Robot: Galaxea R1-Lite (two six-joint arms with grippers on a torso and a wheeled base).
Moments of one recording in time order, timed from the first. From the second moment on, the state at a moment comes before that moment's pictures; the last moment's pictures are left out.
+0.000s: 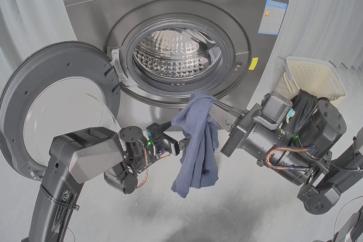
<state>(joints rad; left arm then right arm) -0.45 2.62 -1.14 -1.55 -0.32 -0.10 0.81 1.82 -0.60 -1.53 0.09 0.25</state>
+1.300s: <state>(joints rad) -0.38 2.34 -0.82 -1.55 -0.31 -0.09 0.76 1.82 -0.58 -1.54 0.08 0.25</state>
